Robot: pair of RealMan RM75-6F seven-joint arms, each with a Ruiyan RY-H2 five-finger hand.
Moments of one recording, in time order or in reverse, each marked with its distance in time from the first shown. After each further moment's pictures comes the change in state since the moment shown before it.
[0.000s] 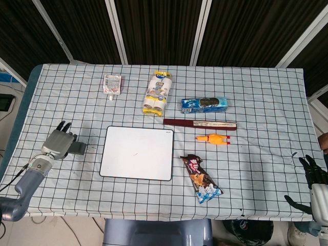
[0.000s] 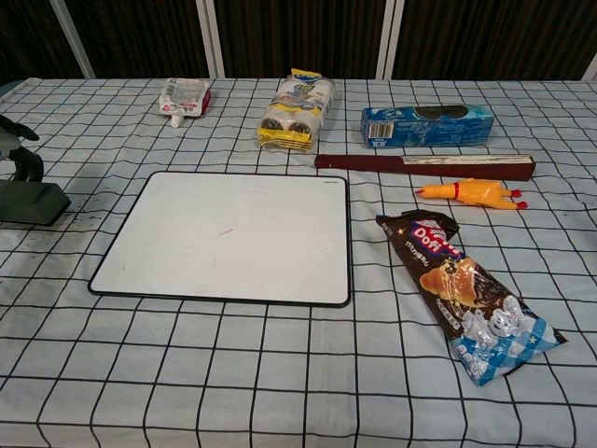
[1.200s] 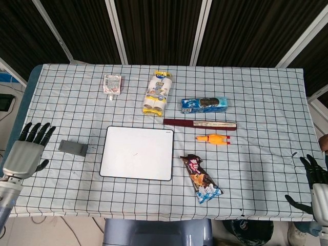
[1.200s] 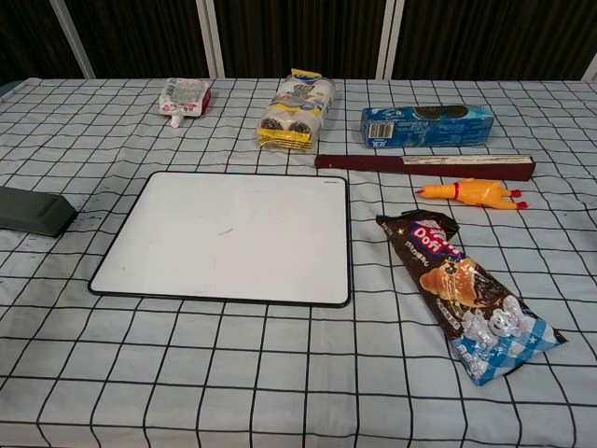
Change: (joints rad) left arm 0.296 0.309 -0.011 -0.480 0.232 0.499 0.010; right arm -0.001 0.003 0.003 -0.002 0.001 0.005 0.004
